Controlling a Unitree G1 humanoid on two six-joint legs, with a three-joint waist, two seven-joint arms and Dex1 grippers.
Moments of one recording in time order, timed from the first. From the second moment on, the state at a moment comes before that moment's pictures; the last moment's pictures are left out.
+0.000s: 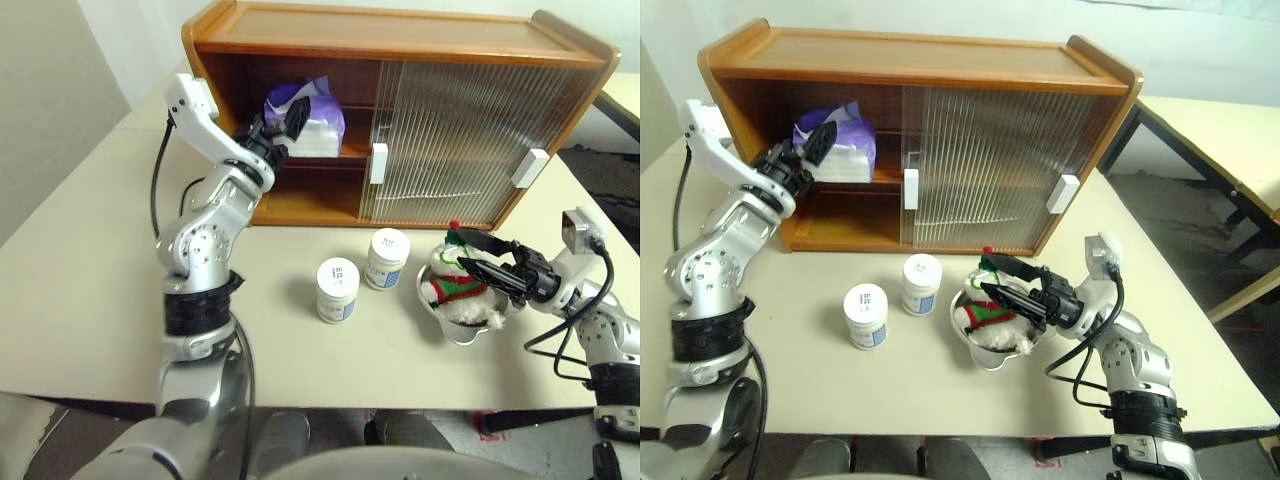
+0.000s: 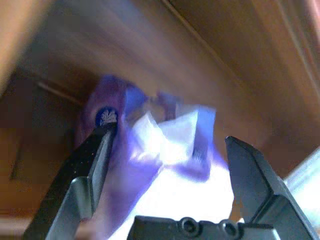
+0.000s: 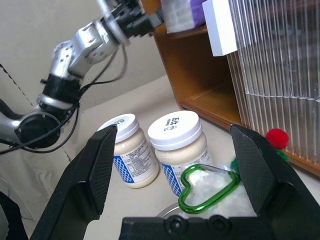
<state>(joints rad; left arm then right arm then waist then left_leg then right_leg) -0.55 0.25 0.18 -0.26 -0.73 0.65 -0.01 -0.19 -0.52 -0.22 0.24 0.73 0.32 1.42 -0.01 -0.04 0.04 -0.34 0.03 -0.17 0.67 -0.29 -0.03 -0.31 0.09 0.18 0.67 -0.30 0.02</state>
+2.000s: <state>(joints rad) -0.18 0.66 0.17 -0.09 -0.56 0.23 -0.98 -0.21 -0.49 -0.21 0.18 0.76 0.32 1.44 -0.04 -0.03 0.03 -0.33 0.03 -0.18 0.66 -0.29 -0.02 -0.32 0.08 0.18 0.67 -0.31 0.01</state>
